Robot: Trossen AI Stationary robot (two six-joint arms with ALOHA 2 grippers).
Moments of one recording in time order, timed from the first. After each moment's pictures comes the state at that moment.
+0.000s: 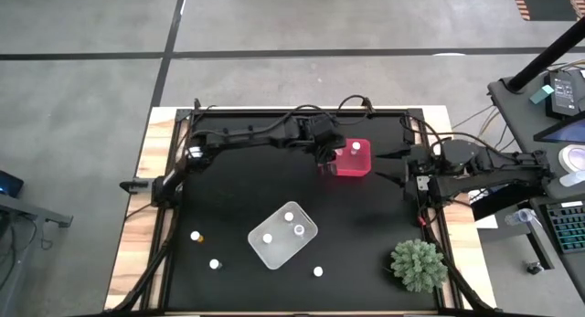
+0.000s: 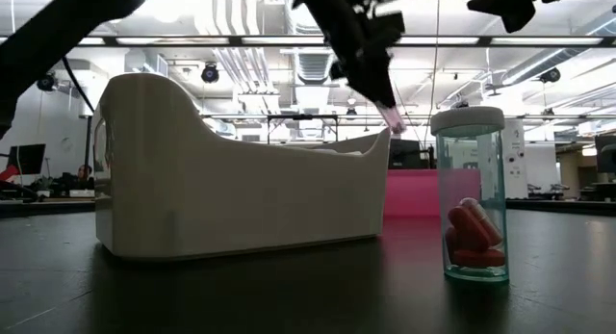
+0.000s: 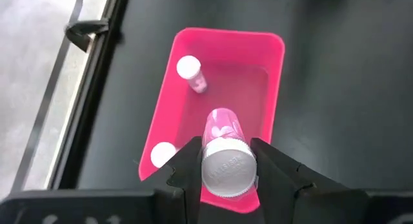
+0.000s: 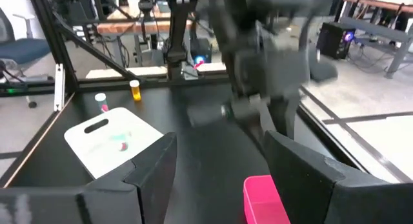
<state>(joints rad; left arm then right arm) 0.16 2.21 2.22 -0.87 -0.17 0.12 0.08 0.41 0.67 -0.39 0.17 0.03</state>
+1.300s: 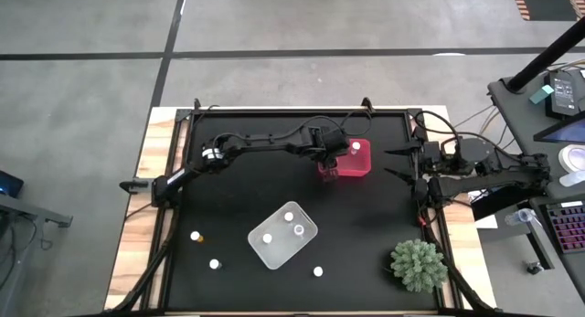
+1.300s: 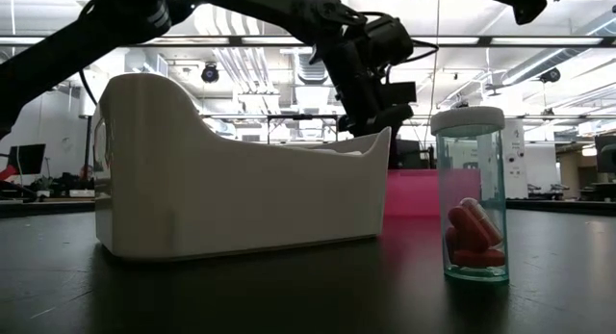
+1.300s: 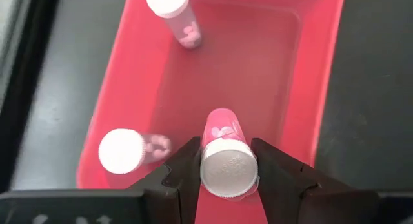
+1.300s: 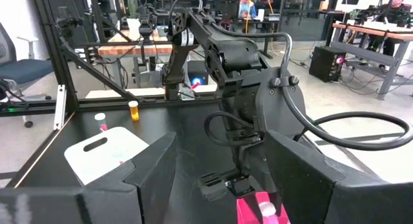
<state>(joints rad) 0.19 2.38 2.22 -0.83 -0.15 0.09 0.08 0.41 0.66 -0.39 0.19 0.01</state>
